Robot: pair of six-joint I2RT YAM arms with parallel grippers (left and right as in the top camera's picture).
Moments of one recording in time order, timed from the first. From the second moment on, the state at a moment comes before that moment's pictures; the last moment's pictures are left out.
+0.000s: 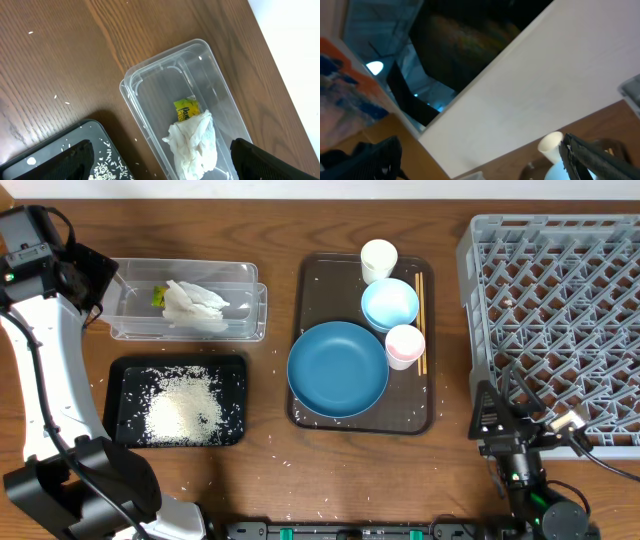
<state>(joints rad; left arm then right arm) 0.39 1.70 1.65 -0.94 -0.08 -0.73 0.08 0.02 0.04 0.37 -0.20 0.90</state>
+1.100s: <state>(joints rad) 0.39 1.70 1.65 -0.95 -0.08 -0.73 0.72 1.71 1.61 -0.92 -0.05 0.12</state>
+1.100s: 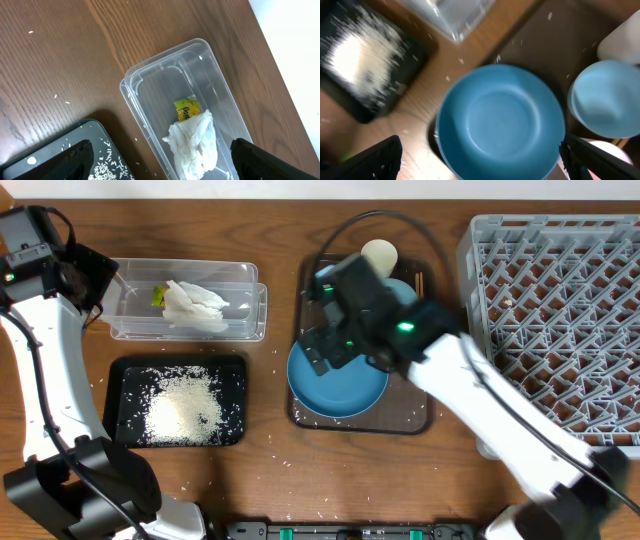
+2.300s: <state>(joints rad) 0.39 1.70 1.65 -0.95 -0.08 -0.73 0.93 2.14 1.62 -0.92 -0.03 0.03</state>
